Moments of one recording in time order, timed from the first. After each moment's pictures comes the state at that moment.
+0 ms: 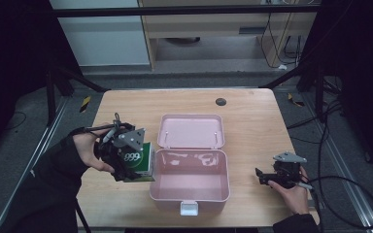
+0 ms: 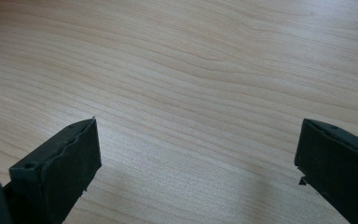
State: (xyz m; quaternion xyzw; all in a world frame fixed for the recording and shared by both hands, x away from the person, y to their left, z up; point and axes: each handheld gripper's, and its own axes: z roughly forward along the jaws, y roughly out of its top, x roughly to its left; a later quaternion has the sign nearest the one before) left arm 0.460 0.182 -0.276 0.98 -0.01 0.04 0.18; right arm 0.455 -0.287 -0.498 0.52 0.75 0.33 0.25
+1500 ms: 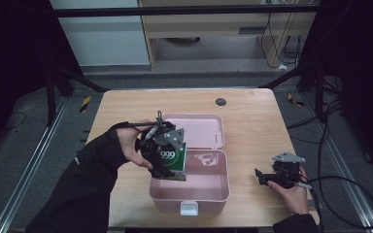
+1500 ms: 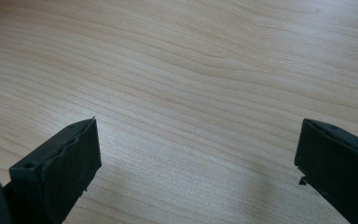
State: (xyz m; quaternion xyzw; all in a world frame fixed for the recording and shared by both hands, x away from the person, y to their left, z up) left arm 0.472 0.098 -0.289 0.98 -0.06 0.03 0.17; right arm 0.455 -0.285 -0.499 0.51 0.75 0.32 0.25
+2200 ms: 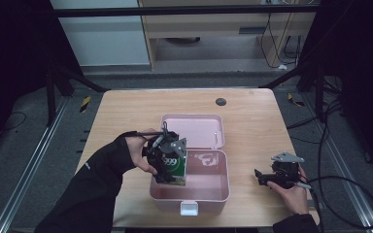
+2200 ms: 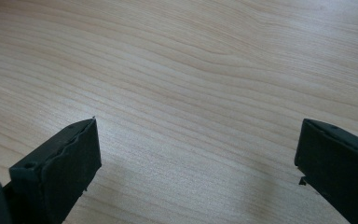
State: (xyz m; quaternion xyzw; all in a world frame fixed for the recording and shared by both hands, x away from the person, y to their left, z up) left arm 0.481 0.097 -0.336 0.99 -0.05 0.02 0.15; right arm 0.456 -0.284 -0.501 0.51 0.76 0.32 0.25
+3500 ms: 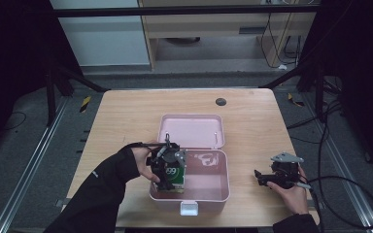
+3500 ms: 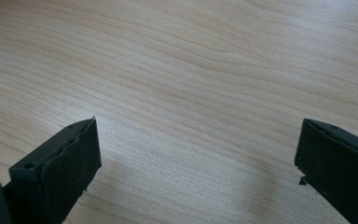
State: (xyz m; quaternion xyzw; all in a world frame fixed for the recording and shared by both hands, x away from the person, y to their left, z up) left arm 0.486 0.096 -0.390 0.99 -0.03 0.00 0.12; right arm 0.456 -0.283 -0.501 0.51 0.76 0.32 0.25
